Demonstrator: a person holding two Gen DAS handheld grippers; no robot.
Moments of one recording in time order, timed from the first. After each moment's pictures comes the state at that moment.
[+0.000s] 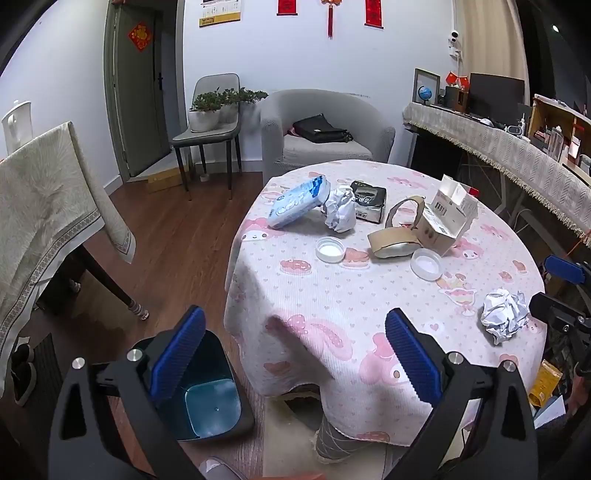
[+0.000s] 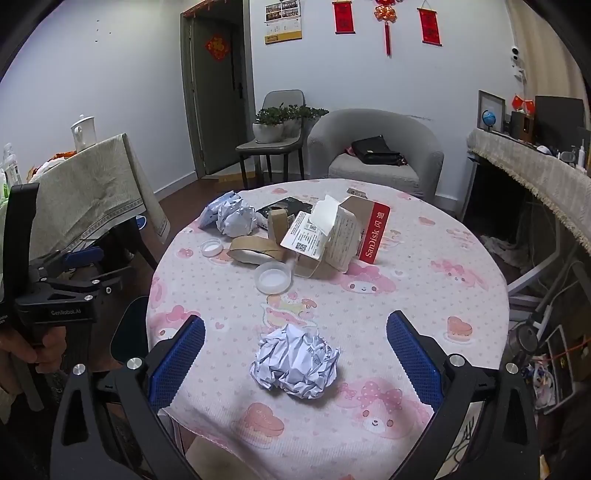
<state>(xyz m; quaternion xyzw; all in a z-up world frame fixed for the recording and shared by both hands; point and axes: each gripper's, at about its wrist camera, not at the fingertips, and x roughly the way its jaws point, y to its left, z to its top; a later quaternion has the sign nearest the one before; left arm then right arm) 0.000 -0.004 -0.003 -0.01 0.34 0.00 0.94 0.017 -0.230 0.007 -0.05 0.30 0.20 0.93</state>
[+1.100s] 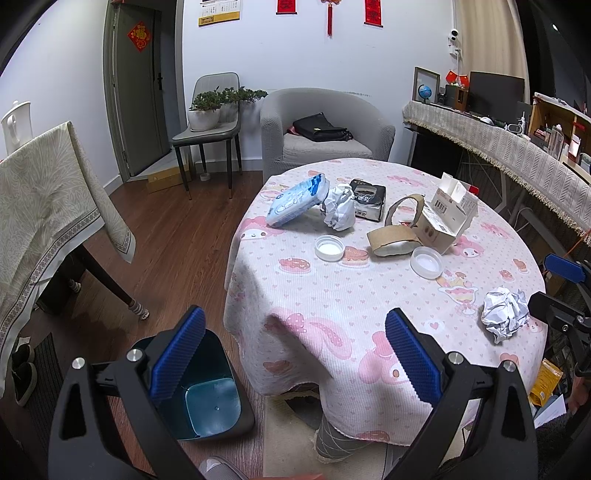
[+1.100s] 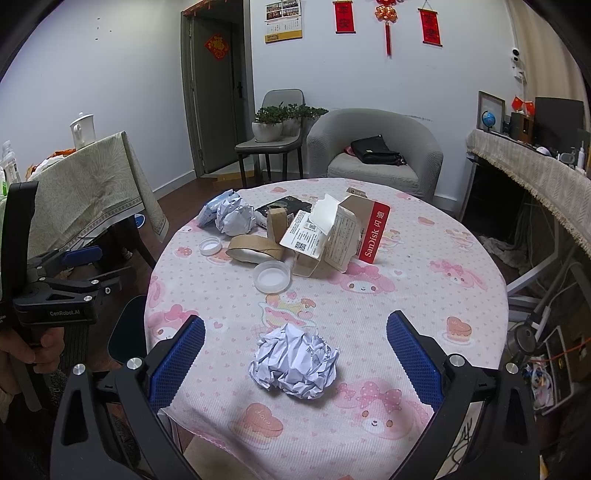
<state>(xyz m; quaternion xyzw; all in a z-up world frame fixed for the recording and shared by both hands) 0.000 -0.004 -0.004 -0.01 0.34 0.00 0.94 0.019 -0.230 0.008 -0.05 0.31 0.20 0.93</state>
